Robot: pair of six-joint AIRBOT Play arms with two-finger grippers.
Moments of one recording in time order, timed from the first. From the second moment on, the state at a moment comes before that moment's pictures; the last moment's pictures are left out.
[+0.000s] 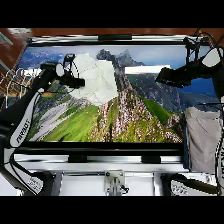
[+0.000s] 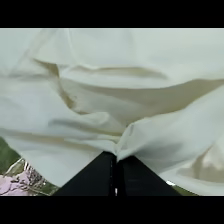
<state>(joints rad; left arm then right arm) -0.24 -1.81 1.77 1.48 -1.05 -1.59 0.00 -1.39 1.57 -1.23 1.29 1.58</state>
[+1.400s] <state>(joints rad) -0.10 -1.51 1.43 1.15 -1.17 -1.48 0.11 -1.31 1.56 -1.29 1.48 1.68</state>
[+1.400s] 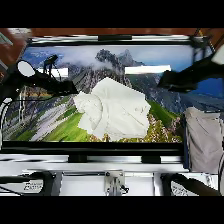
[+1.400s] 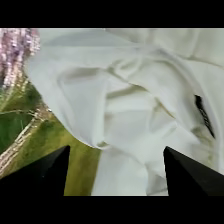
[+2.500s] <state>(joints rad) -0.11 -1.76 1.40 1.16 -0.82 -1.46 0.62 -1.65 1.45 -1.03 1.22 1.73</state>
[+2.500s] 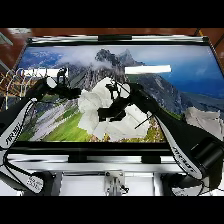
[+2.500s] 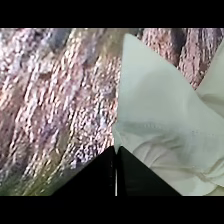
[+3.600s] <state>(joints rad) -0.13 -1.50 1.50 1.14 -0.83 -1.26 0.54 -1.65 1.66 -1.17 1.19 1.74</state>
